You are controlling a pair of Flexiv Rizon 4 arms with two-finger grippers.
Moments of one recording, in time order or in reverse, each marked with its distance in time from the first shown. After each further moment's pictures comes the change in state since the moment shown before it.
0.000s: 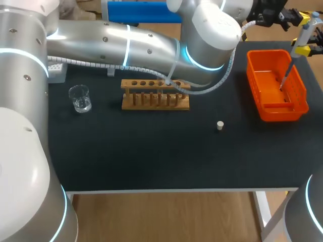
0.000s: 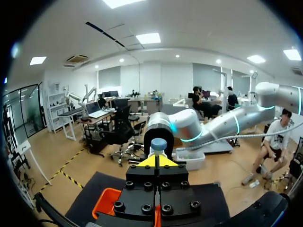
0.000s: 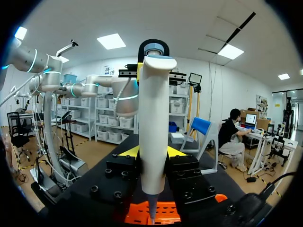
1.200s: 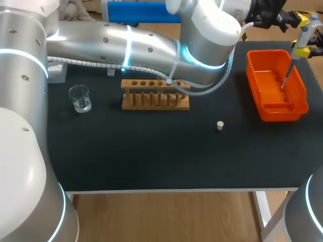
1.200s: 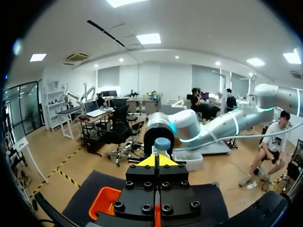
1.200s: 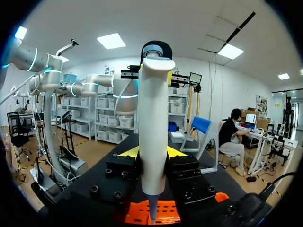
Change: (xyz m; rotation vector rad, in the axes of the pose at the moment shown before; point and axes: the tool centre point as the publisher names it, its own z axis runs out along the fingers) left arm -0.002 0.008 0.003 0.006 0.020 -0.024; right arm 0.001 -0.005 -0.001 0.001 -0.001 0.000
